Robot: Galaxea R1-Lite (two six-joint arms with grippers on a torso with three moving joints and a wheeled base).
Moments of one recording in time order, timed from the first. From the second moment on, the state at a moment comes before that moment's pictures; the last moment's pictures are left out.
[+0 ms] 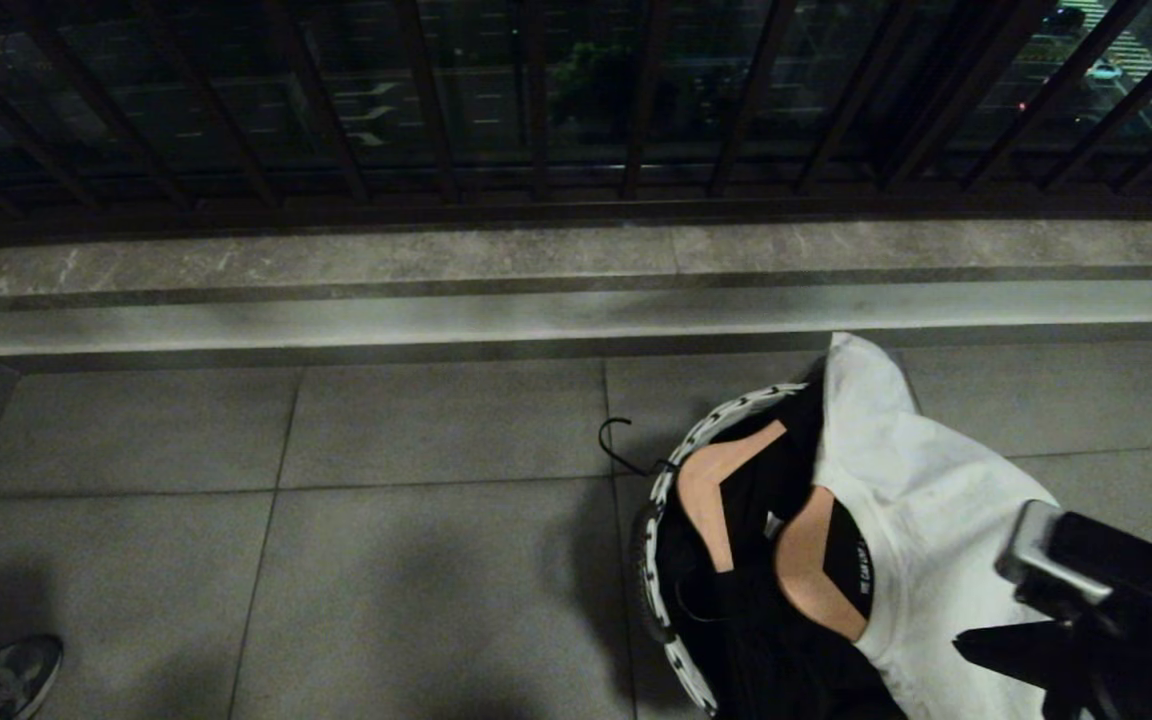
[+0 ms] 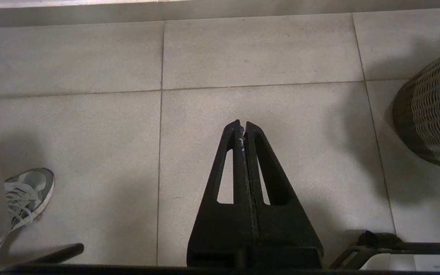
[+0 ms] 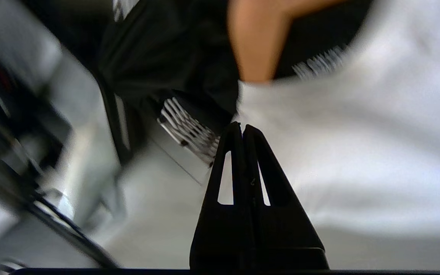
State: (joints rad) left arm 0.00 0.00 0.00 0.00 0.00 0.00; right arm 0.26 1.22 -0.59 0.19 0.13 -0.58
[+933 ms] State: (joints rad) left arm 0.00 0.00 0.00 0.00 0.00 0.00; right arm 0.37 1.68 -0.63 -0.14 -0.16 -0.82
